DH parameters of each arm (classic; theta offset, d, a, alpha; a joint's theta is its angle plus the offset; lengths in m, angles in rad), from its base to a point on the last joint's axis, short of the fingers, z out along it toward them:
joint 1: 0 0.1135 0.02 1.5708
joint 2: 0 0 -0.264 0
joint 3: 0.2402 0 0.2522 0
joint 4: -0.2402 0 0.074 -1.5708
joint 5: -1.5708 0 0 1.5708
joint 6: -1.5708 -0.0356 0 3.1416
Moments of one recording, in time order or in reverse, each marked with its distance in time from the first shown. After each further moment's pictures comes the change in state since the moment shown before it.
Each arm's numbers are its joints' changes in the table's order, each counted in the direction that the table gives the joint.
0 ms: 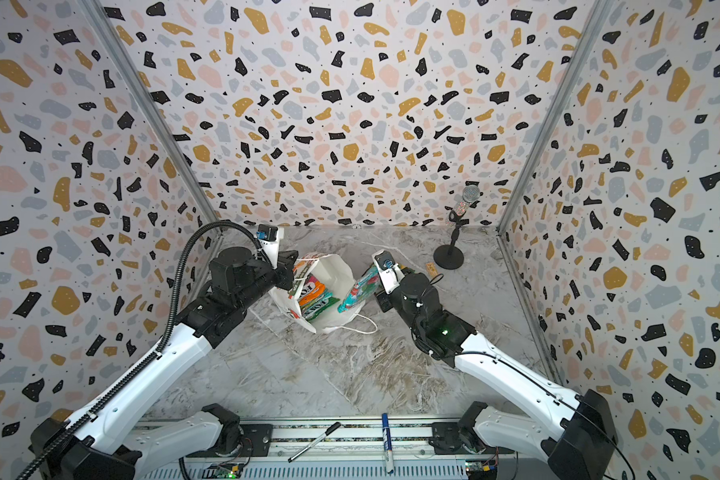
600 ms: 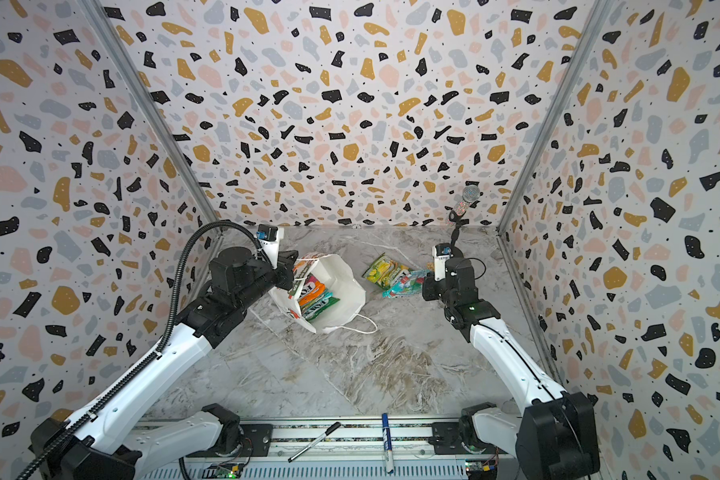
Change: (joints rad) left arm 0.000 0.000 0.000 0.000 0.000 0.000; right arm -0.507 -0.121 -0.084 -0.151 0.350 -0.226
